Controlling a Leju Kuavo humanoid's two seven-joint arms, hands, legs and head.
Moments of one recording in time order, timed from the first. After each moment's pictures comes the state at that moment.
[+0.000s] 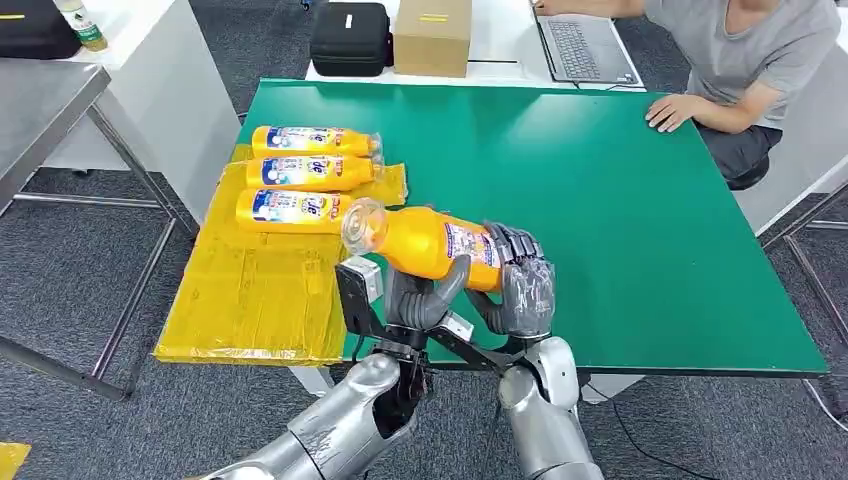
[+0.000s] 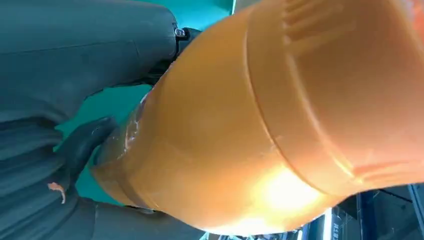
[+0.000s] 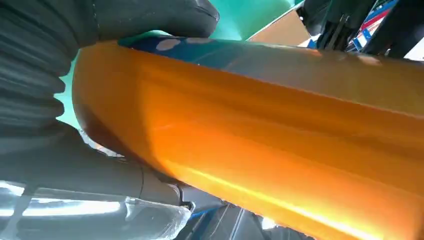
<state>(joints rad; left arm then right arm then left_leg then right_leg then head) -0.49 -0.37 -0.82 -0.88 0.64 0.45 -0.71 -0.31 0.34 0.00 -1.00 1.15 -0.70 -0.68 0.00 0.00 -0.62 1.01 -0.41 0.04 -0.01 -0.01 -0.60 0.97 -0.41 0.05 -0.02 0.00</state>
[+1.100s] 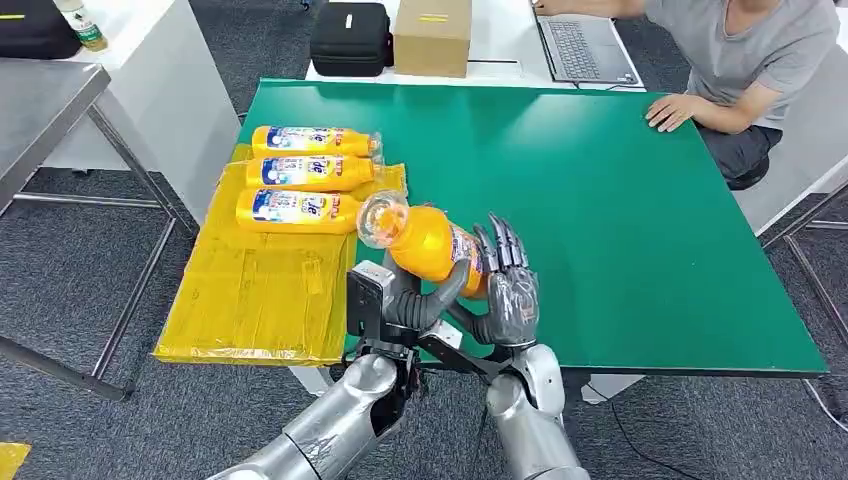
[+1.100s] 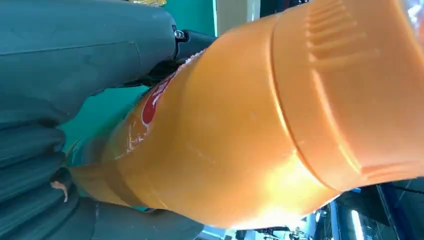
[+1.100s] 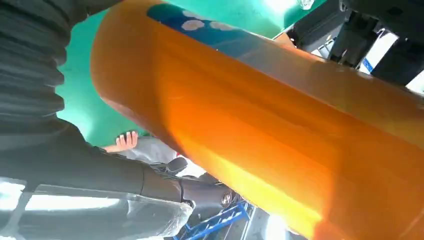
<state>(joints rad) -0.46 -0.36 -0.73 -0.90 0.38 0.53 -0.70 -0.30 0.36 0.01 -0.94 1.06 -0.70 -0.70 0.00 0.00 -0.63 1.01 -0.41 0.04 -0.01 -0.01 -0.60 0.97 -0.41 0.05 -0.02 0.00</state>
